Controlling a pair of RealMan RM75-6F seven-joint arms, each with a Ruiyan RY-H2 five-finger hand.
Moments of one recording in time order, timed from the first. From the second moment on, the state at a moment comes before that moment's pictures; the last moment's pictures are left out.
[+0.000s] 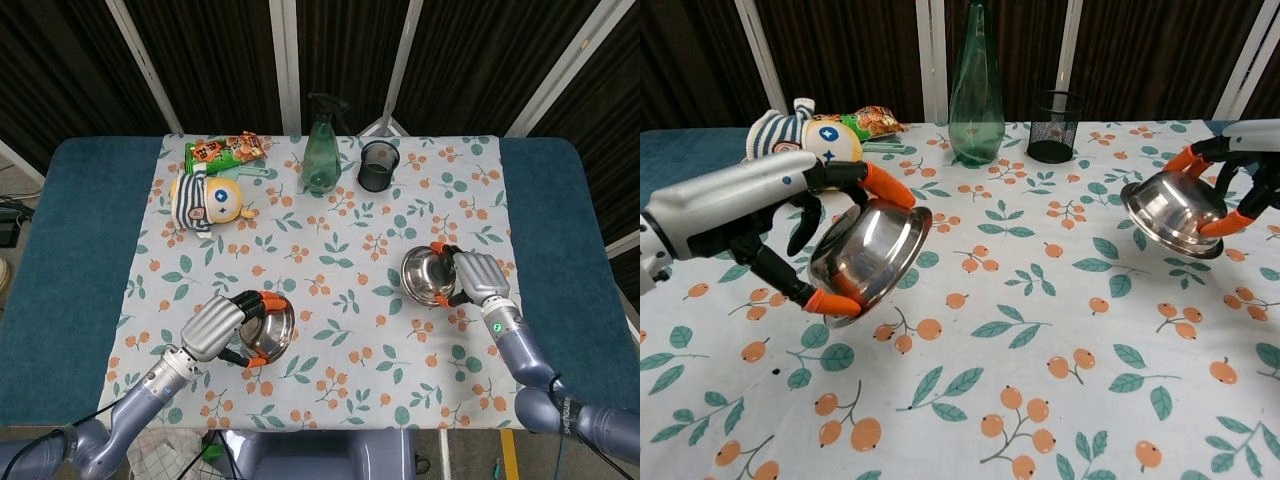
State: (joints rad) left arm -0.58 -1.55 -0.02 -1.56 1.65 1.22 -0.06; right arm 0.71 -1.20 0.16 -1.63 -0.80 0.83 -0.17
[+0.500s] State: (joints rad) left arm -0.56 -1.65 -0.03 -1.32 1.81 1.49 -0.32; right arm 0.53 -0.96 0.50 -1.69 -0.83 0.33 0.66
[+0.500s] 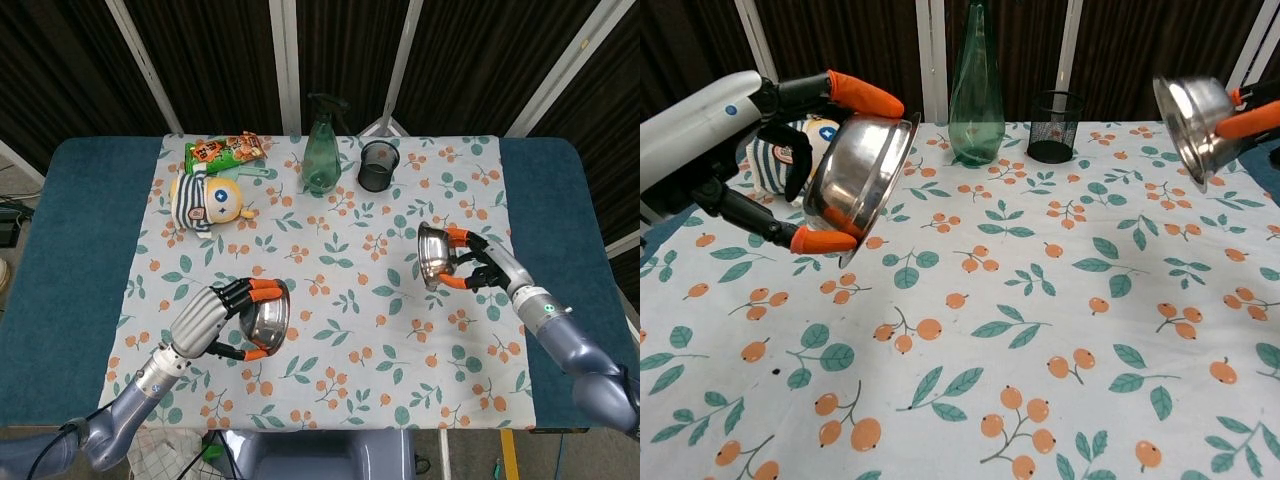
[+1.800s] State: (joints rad) left arm -0.59 -1.68 -0.05 -1.29 1.83 1.56 -0.35; right arm 0.56 -1.08 0.59 -1.91 -0.66 0.13 0.79
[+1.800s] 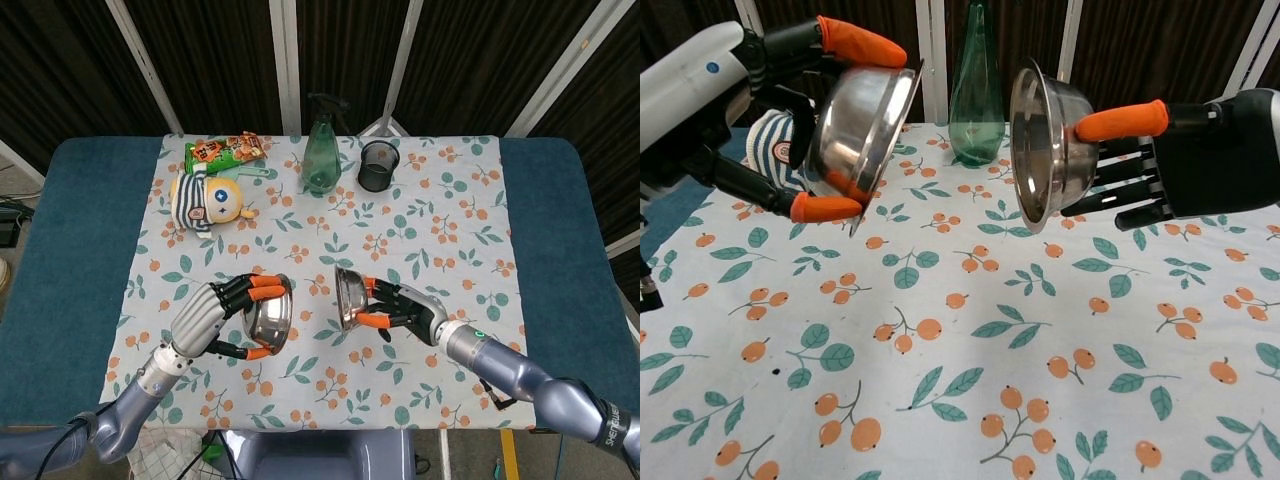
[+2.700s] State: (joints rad) left arm -0.62 -1.74 -0.04 -1.30 1.86 1.56 -0.29; right arm 0.71 -1.17 0.47 -2.01 -0.51 0.32 0.83
